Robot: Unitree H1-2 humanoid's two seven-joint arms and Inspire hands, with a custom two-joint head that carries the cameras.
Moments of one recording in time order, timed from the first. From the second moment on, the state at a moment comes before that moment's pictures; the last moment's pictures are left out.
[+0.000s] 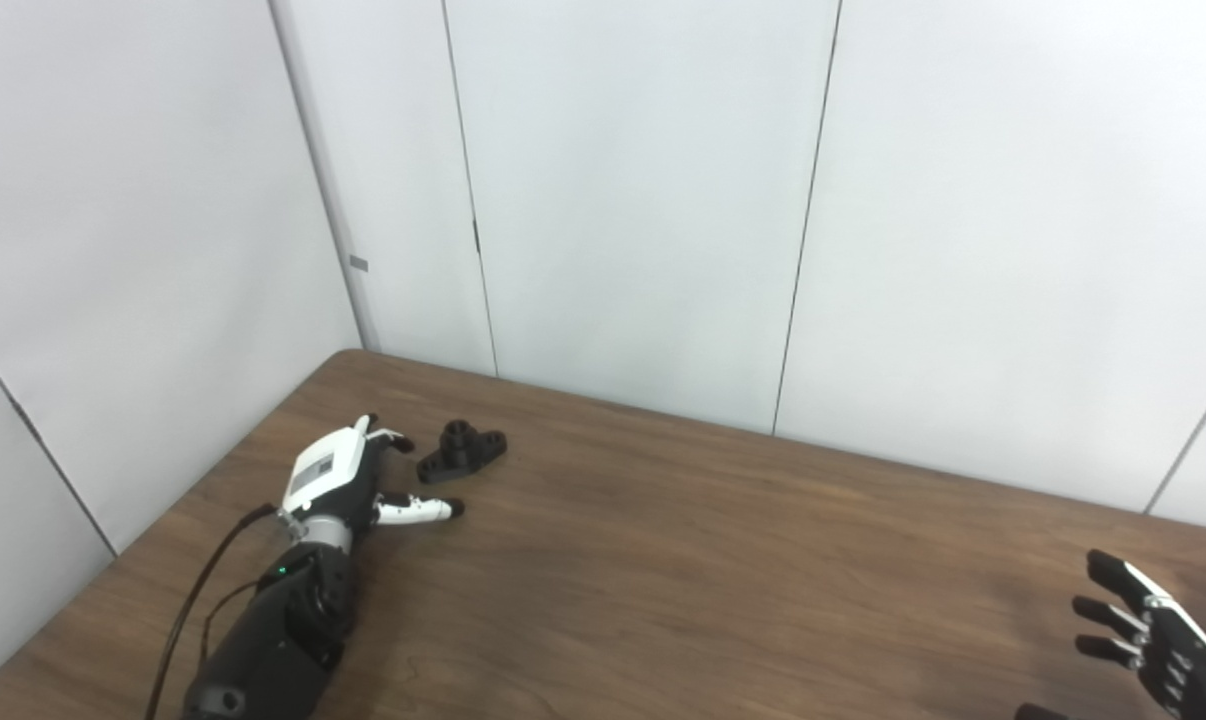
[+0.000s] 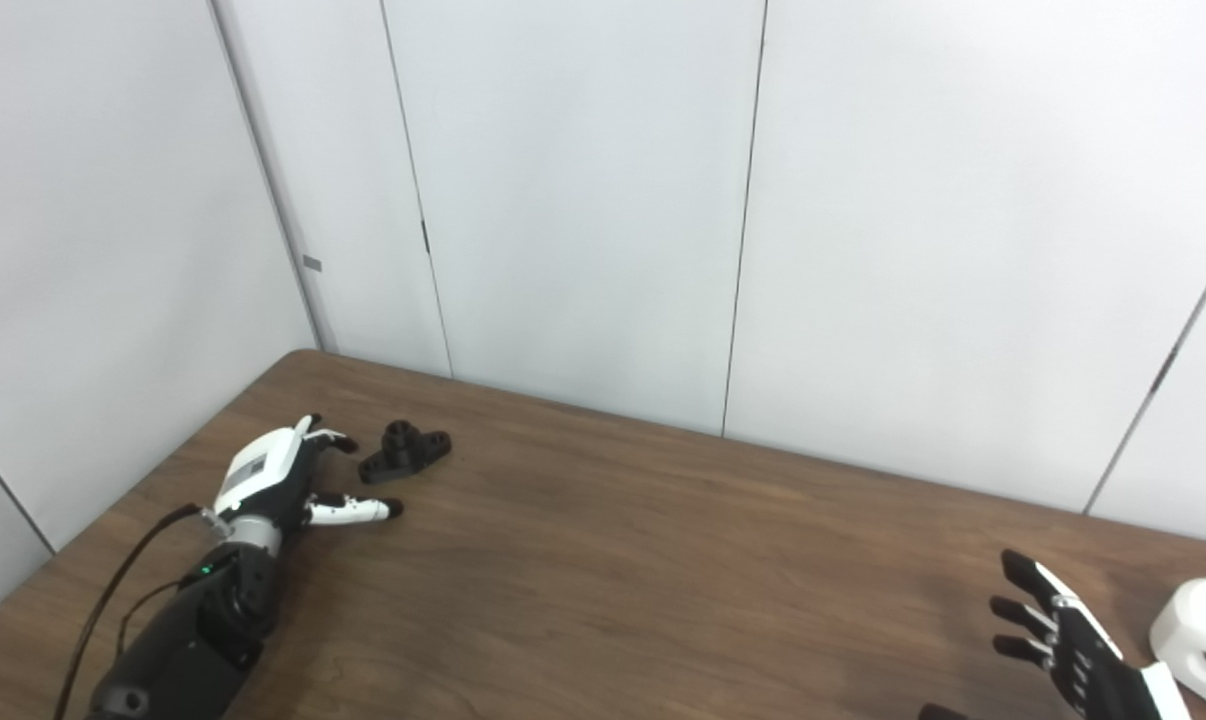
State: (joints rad) left arm -0.30 0.54 0.05 0.37 0.52 0.27 0.15; right arm -0.09 -0.22 0.00 -0.26 -0.14 0.13 0.12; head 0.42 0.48
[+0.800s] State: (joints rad) left arm -0.34 0.51 0.05 0.42 0.46 0.23 0.20; right arm -0.08 -0.22 0.00 -0.28 -0.14 0.15 0.12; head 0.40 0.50
